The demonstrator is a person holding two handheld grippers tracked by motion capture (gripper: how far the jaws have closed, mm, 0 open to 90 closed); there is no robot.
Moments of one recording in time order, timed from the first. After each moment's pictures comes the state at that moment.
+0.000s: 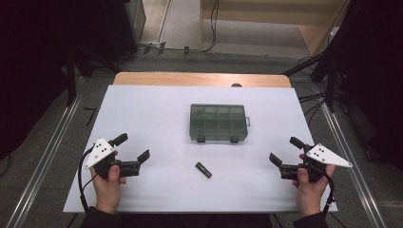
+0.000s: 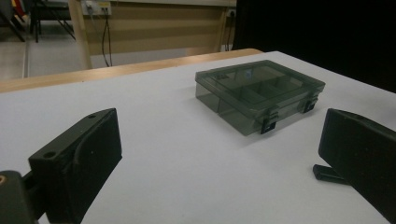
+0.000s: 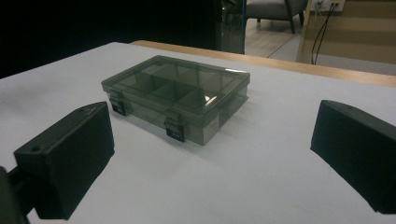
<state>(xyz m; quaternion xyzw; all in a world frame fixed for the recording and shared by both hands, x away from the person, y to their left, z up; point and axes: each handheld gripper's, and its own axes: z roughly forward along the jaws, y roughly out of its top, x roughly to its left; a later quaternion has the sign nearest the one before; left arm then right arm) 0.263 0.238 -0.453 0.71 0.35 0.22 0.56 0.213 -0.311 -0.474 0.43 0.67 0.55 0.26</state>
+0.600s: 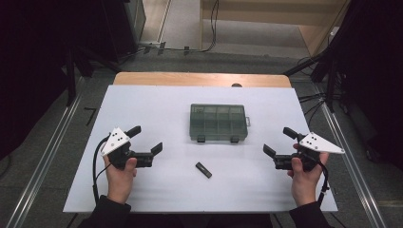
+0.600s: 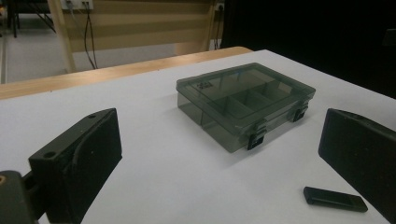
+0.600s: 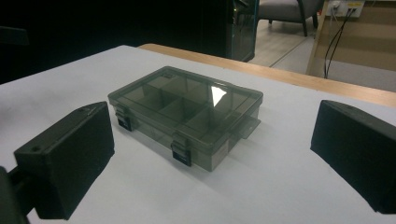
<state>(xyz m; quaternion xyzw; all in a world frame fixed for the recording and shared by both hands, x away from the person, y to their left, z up) 0.285 0.203 -0.444 0.73 0.34 0.20 0.56 0.238 -0.298 -0.457 0.41 0.69 0.55 0.25</state>
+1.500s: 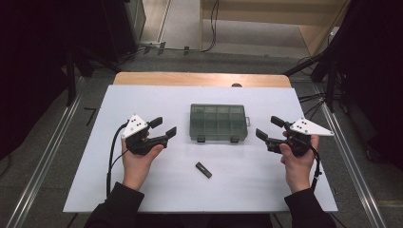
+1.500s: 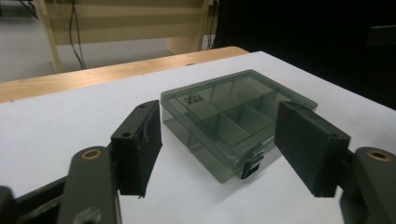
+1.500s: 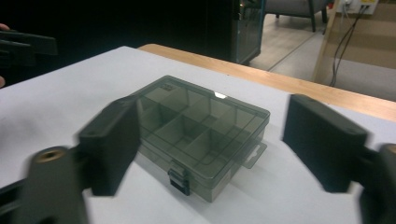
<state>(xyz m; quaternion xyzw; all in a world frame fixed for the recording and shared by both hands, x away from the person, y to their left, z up) 0.317 0.166 -0.441 0.73 0.35 0.18 0.55 0.274 -0.283 -0.441 0.40 0.70 0.54 0.24</state>
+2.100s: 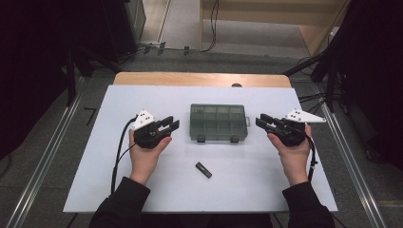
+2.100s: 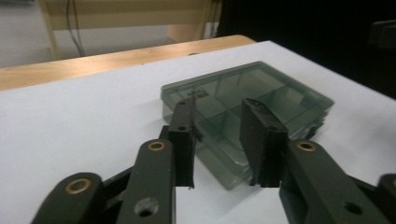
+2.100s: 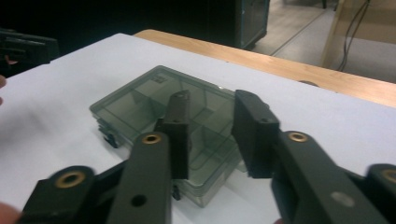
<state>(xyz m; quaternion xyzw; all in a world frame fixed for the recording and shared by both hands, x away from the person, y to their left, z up) 0.339 0.149 -0.449 0.75 0.37 0.17 0.53 0.305 -0.284 -0.443 0.42 0.71 0.52 0.20</state>
